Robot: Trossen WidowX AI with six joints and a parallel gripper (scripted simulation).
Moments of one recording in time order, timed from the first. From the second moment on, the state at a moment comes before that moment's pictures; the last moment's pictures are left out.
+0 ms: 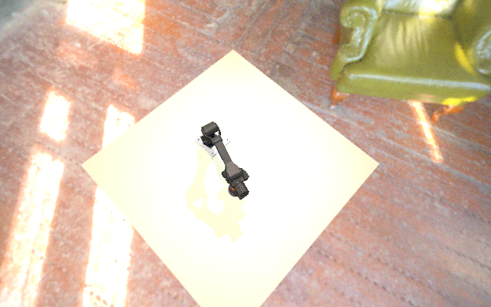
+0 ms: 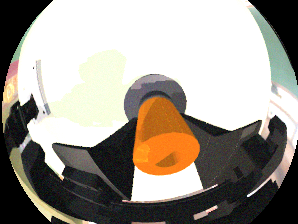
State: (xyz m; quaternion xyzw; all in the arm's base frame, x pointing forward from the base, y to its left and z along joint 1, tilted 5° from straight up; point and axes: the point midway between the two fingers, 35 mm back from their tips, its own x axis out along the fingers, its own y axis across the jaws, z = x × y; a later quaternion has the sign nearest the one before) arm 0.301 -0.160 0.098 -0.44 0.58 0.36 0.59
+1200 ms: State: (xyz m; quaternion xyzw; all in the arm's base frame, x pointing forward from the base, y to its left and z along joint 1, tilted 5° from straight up) arm 0.299 -0.156 0.175 -0.44 0.57 0.36 0.59
